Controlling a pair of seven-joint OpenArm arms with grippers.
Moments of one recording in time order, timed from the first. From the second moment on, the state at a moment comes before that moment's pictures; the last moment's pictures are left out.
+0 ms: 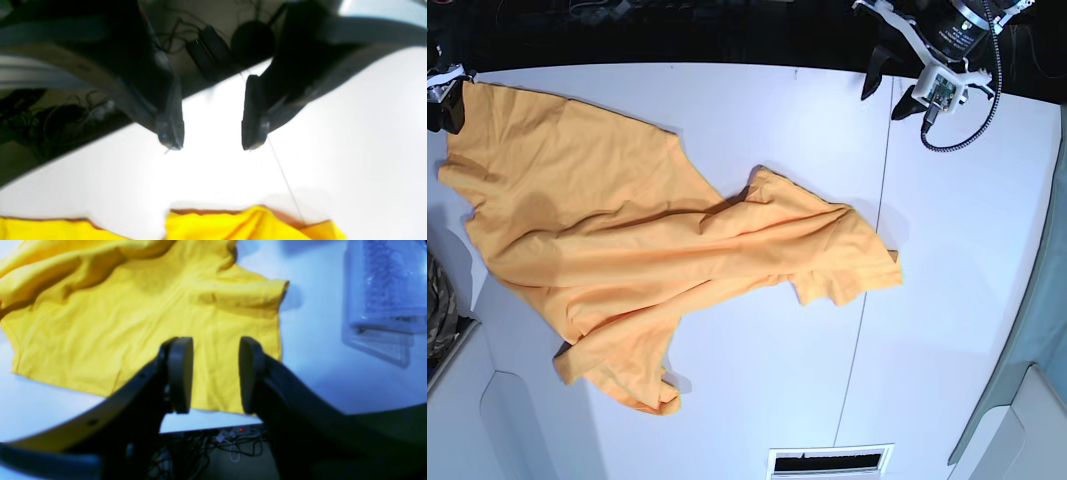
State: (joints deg) left arm 46.2 -15.6 -7.8 118.1 -8.9 -21.9 17.2; right arm -37.5 19.4 35.8 96.4 34.3 23.9 -27.4
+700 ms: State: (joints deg) left arm 13.4 -21.1 1.3 86.0 -16.6 -25.4 16.4; right arm -20.9 19.3 29.2 76.2 27.6 24.0 -27.7
